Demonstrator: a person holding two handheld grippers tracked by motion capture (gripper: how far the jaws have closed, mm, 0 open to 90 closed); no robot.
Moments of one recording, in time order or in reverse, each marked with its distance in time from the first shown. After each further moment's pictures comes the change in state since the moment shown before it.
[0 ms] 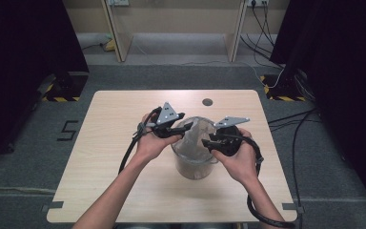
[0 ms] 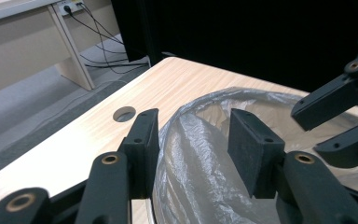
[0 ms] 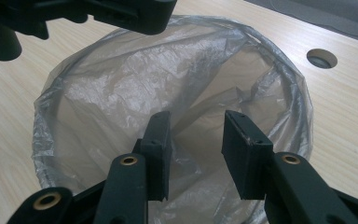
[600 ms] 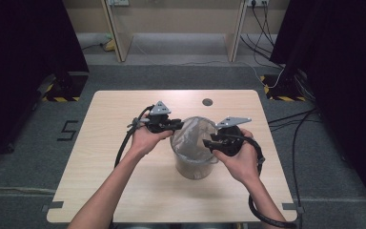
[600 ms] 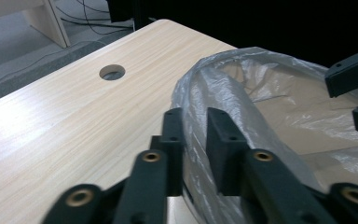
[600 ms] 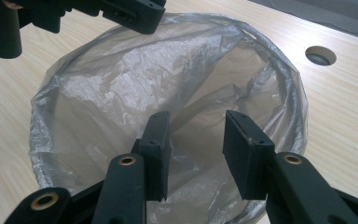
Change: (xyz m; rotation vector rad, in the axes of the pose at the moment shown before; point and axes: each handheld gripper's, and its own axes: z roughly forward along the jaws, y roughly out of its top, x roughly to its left) left arm 0.027 -0.014 0.007 0.103 -0.101 -0.146; right arm -0.003 -0.002 -0.001 0.002 0.002 0.012
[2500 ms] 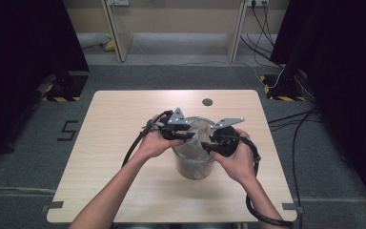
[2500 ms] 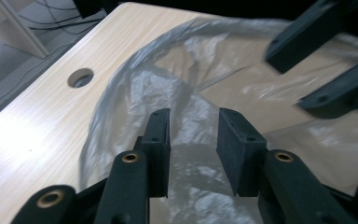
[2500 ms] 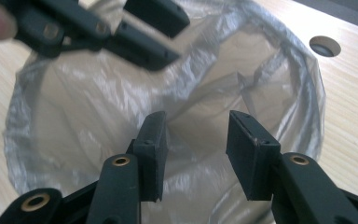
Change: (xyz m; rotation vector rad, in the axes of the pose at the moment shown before) left arm -0.028 0.007 0.020 0.114 -0.036 0.271; right arm 0.003 0.000 0.012 0.059 -0.019 -0.039
